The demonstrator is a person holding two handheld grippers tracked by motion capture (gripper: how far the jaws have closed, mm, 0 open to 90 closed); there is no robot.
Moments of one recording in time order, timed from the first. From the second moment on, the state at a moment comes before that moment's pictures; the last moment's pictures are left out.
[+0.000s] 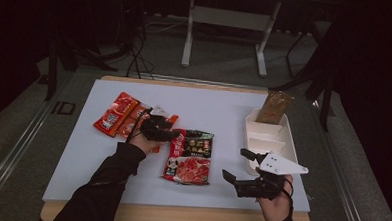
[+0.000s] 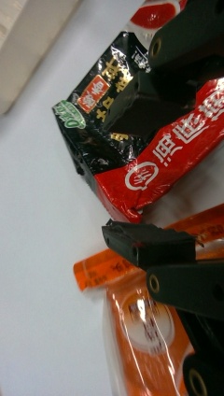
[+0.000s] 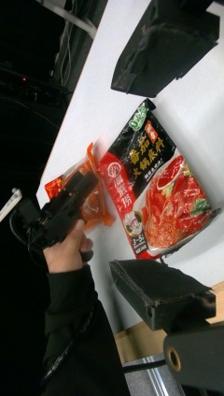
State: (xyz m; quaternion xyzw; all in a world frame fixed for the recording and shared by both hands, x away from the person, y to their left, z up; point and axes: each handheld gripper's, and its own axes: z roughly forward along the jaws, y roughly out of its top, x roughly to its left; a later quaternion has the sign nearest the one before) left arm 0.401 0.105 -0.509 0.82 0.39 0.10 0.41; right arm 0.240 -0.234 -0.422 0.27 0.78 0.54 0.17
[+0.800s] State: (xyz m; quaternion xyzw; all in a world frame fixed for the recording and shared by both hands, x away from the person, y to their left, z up) left arm 0.428 0.080 -0.527 0.85 0.38 0.07 0.34; right arm 0.243 -0.236 -0.428 0.27 0.78 0.54 0.15
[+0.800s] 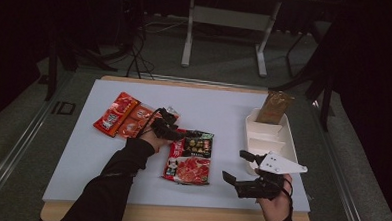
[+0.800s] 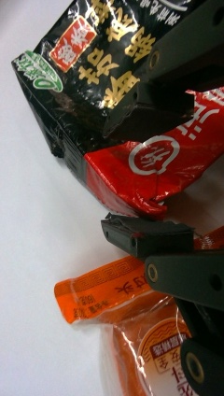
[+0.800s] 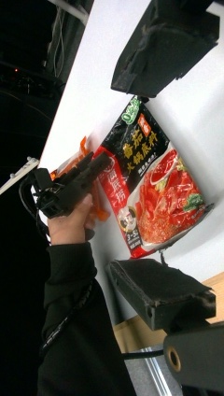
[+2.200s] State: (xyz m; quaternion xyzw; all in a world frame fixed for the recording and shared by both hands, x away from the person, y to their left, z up) left arm 0.380 0.069 -0.457 0.83 0.36 0.09 0.42; right arm 0.243 -0.240 -0.415 0.27 0.77 0.55 0.19
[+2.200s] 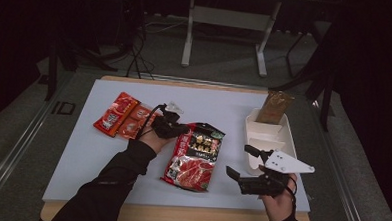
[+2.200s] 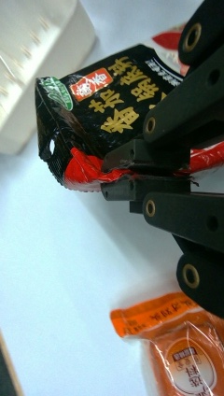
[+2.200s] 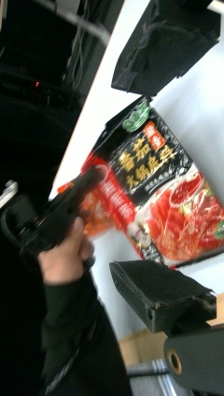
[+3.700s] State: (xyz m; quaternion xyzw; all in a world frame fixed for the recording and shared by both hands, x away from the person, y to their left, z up) left arm 0.304 0.057 -0.407 0.72 0.27 0.07 0.64; right arm 0.277 -0.257 -0.395 0.30 0.75 0.57 0.14
